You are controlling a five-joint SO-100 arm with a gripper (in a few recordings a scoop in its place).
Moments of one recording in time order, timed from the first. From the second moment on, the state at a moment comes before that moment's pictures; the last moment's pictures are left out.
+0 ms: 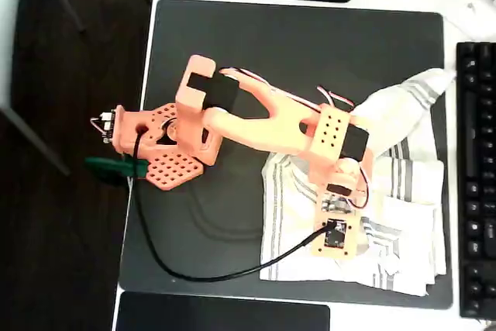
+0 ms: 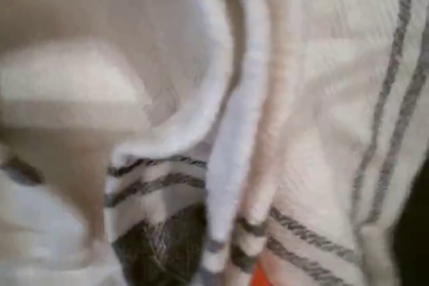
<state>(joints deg) 13.4 84.1 97.5 73.3 -15.2</state>
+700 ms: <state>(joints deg) 43.5 97.8 91.0 80.9 -51.7</state>
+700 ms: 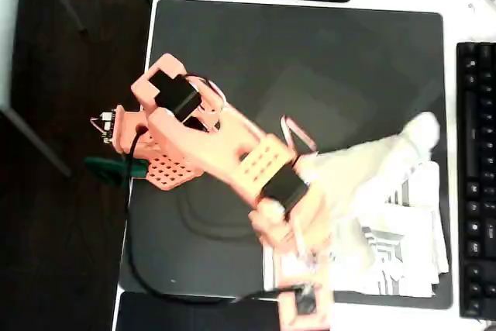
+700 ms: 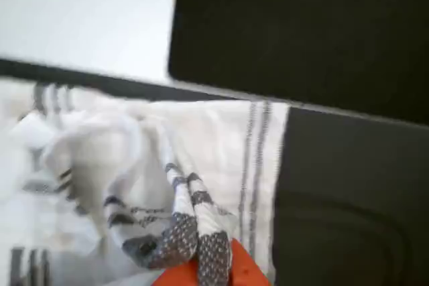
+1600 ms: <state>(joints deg) 41.0 109.4 94.0 75.1 -88.4</state>
